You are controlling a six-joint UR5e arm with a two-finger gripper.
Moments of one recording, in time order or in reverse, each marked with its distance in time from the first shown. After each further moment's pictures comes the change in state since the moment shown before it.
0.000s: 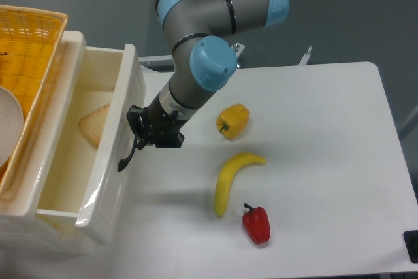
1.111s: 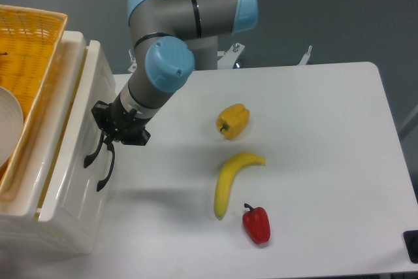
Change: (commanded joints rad) arm -0.103 -0.009 0.003 0.020 0.000 -0.048
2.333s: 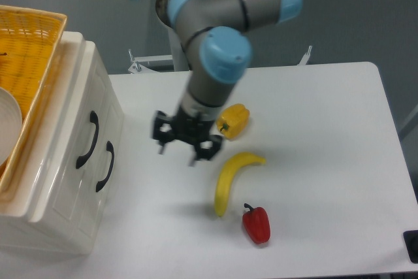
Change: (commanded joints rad) arm 0.334 -0.089 0.072 0.202 0.290 0.003
